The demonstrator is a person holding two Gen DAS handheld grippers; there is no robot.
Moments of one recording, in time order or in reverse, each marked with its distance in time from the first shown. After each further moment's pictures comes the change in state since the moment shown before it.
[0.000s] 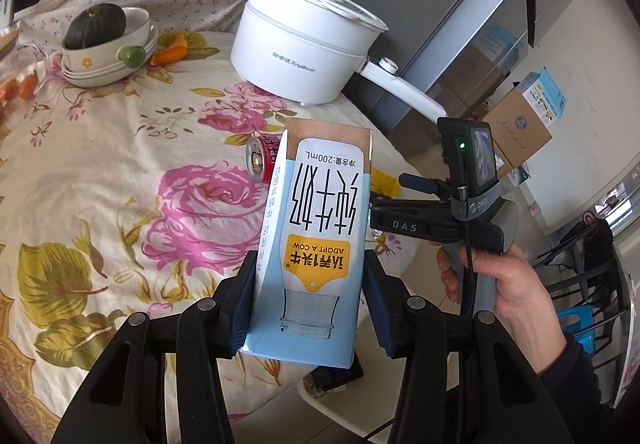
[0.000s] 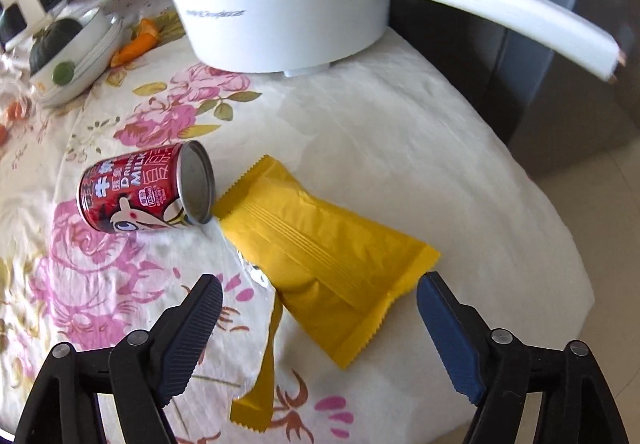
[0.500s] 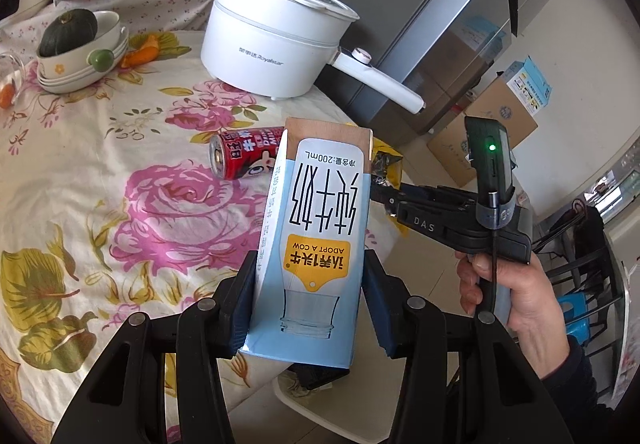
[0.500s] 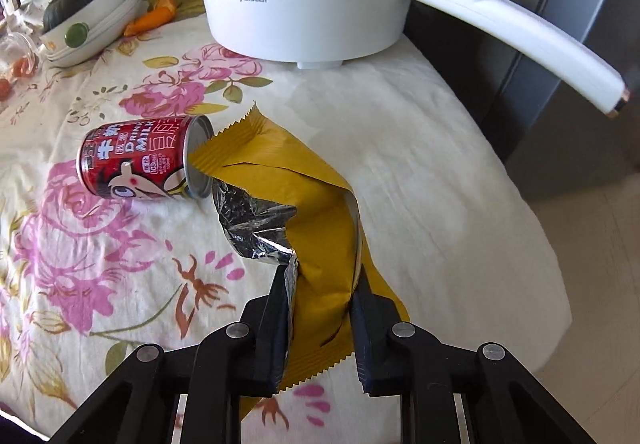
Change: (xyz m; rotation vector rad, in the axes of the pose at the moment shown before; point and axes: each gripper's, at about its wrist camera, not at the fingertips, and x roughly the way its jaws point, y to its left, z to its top) left arm 0.011 -0.031 -0.004 0.056 0.021 -0.063; right arm -0.033 -0.022 -0.022 0.034 -0.006 0.024
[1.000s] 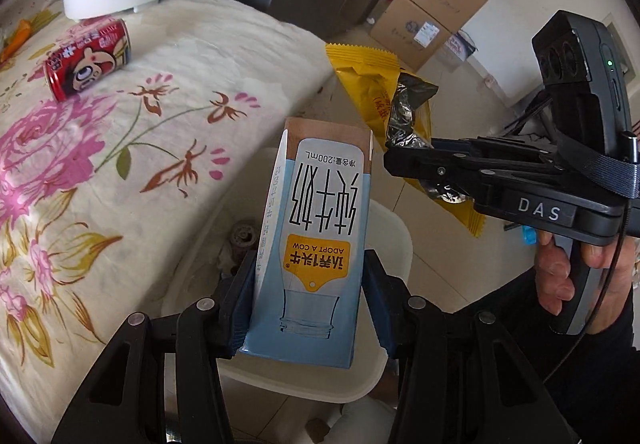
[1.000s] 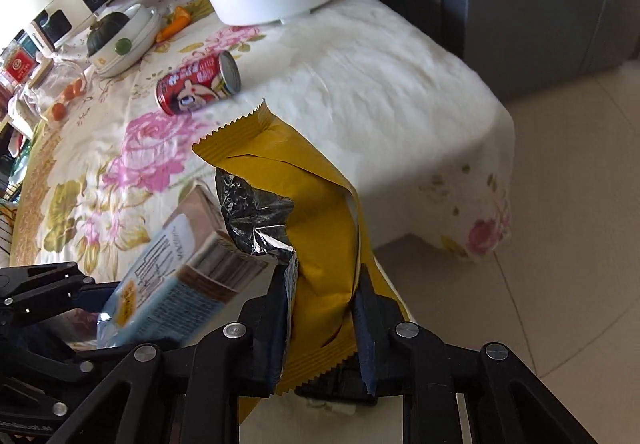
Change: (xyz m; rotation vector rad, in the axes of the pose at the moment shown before) left arm 0.087 -0.093 -0.087 0.271 0.320 -0.078; right arm -0.087 -0.027 -0.117 0.209 0.077 0.124
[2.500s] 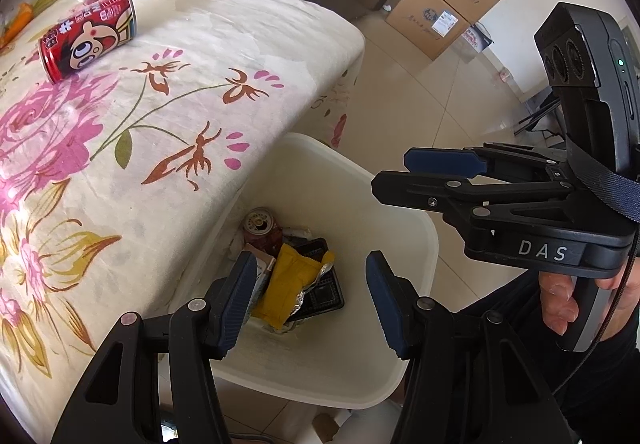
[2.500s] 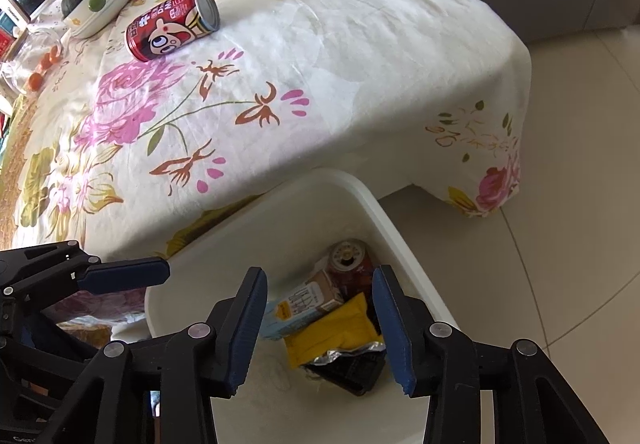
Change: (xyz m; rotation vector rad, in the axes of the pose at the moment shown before) left arm 0.022 0.018 0.009 -0.029 0.035 0.037; right arm 0.037 0.004 0.001 0.008 0.104 -0.008
